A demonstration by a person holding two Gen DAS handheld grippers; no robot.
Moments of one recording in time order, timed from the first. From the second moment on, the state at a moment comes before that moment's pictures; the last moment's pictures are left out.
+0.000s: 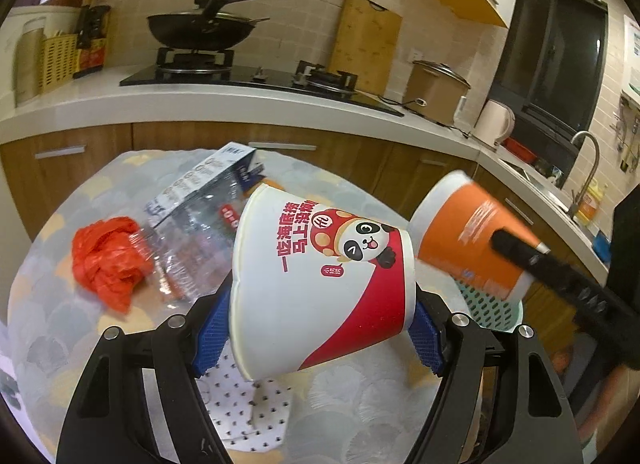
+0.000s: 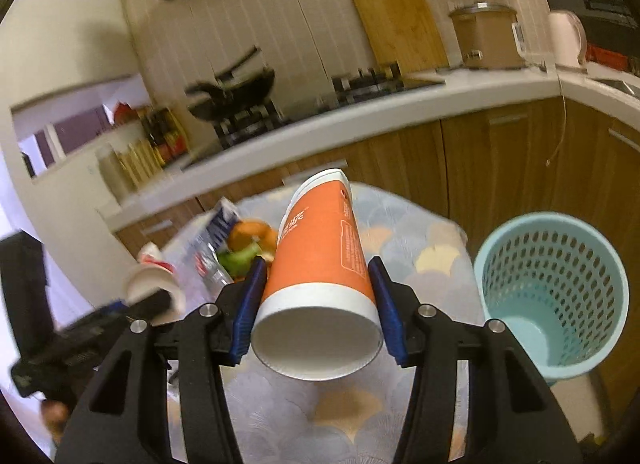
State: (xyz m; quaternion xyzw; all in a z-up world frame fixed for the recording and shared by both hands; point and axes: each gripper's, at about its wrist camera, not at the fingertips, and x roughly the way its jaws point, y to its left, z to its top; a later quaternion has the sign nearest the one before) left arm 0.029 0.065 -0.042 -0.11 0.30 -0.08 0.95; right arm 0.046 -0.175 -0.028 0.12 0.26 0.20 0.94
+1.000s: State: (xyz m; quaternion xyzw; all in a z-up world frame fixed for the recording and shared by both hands) left arm 0.183 -0.214 -0.124 -0.03 0.42 -0.27 0.87; right arm 0.093 -0.382 -0.147 0.15 0.37 -0.06 0.91
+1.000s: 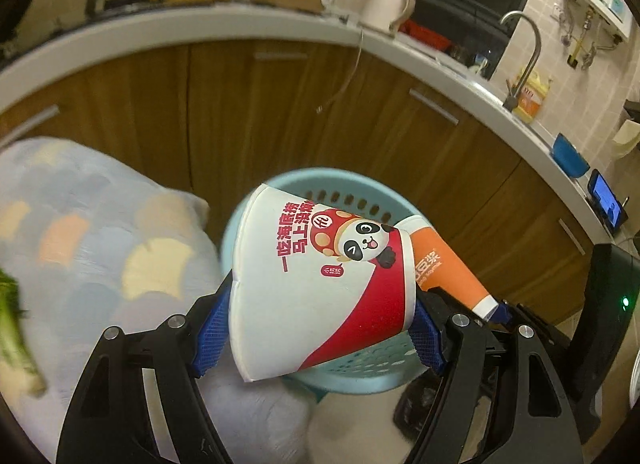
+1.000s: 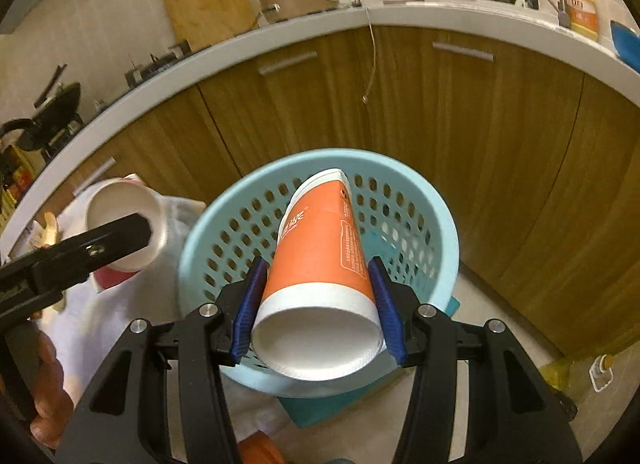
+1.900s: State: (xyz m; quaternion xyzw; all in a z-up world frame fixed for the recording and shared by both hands) left arm 0.175 -0.195 -0.129 -0.05 0.42 -0.28 0.86; right arm 0.091 -0.389 -0.154 0.19 0.39 -0.06 0.90
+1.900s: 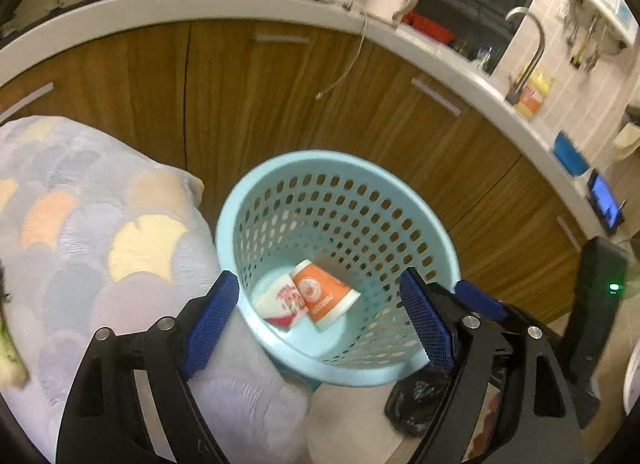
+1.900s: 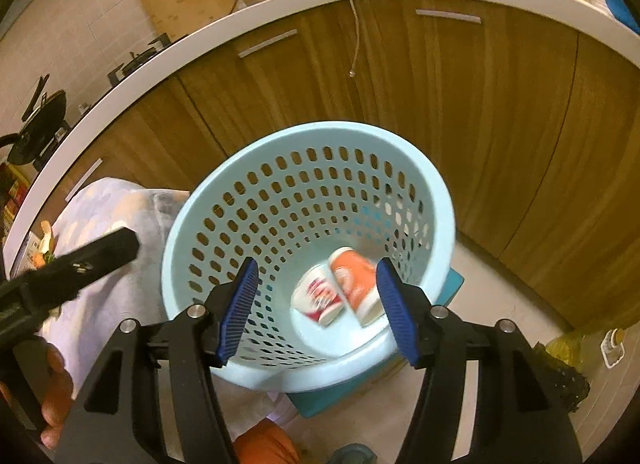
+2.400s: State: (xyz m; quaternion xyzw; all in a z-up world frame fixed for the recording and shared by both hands) left arm 0.103 -0.040 -0.064 -0.09 0.34 -0.16 0.92; right arm 0.087 -0.249 -0.081 0.09 0.33 0.09 0.94
